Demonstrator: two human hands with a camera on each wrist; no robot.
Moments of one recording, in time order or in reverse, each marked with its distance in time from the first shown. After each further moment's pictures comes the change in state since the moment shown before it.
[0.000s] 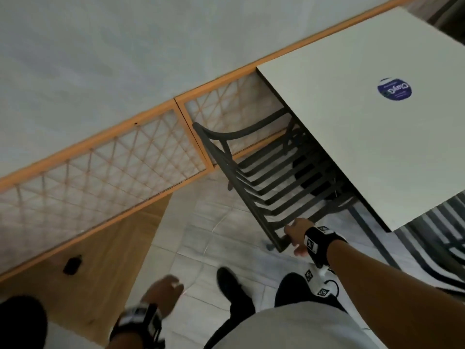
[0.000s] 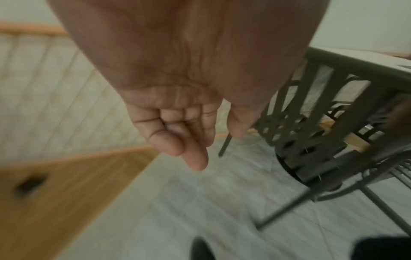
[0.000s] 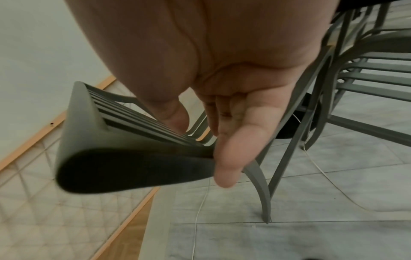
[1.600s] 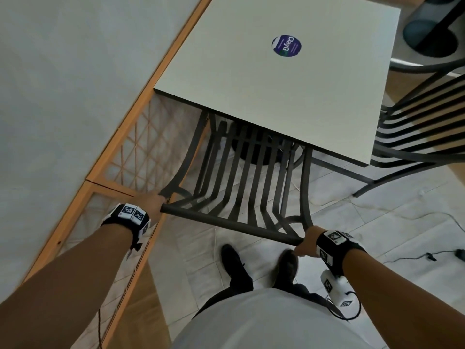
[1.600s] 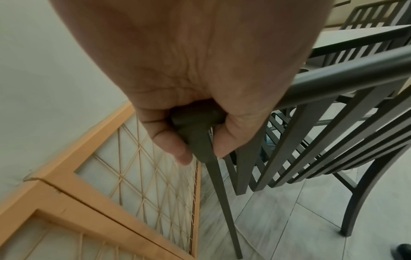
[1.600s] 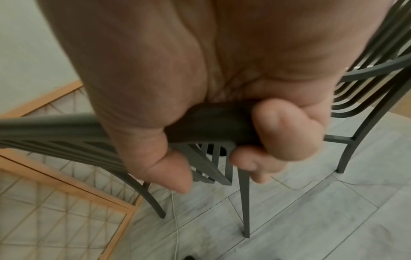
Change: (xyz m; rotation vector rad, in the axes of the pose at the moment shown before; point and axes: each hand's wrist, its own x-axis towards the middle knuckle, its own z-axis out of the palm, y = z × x) left_hand 0.239 0.242 -0.348 1.104 0.243 0.707; right_hand -0.034 -0.075 0.042 0.077 0.020 0.502
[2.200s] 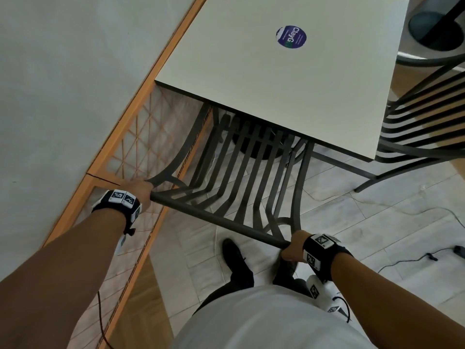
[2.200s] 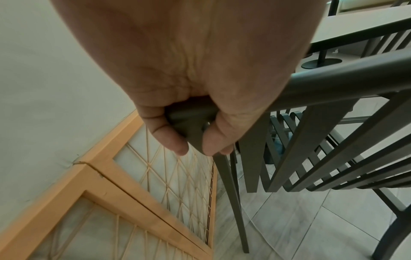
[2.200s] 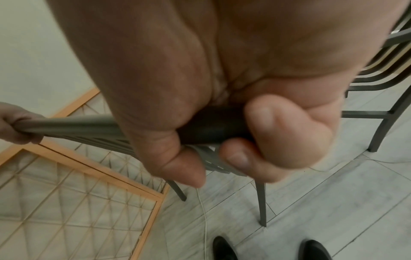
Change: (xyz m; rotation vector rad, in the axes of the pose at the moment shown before) left_hand 0.013 -0.031 -0.007 0.009 0.020 -0.112; right_hand -0.011 -0.034 0.027 0.000 -0.036 -0.075
